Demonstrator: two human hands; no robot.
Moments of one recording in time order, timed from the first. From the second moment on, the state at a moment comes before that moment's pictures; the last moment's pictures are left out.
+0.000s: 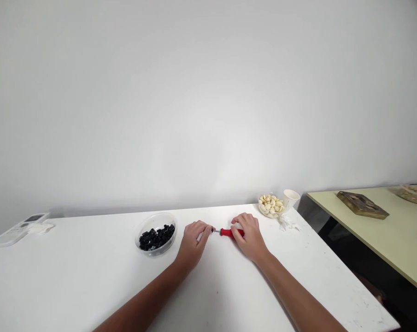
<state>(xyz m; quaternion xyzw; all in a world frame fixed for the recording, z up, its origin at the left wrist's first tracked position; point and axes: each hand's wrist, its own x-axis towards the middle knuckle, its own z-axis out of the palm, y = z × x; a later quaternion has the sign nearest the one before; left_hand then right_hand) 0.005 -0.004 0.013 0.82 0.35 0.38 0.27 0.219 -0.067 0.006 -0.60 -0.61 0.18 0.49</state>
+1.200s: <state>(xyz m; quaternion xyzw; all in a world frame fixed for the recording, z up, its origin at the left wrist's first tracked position) -0.065 -0.040 0.014 0.85 0.36 0.26 0.30 0.111 -0.084 -0.001 -0.44 -0.56 0.50 0.49</state>
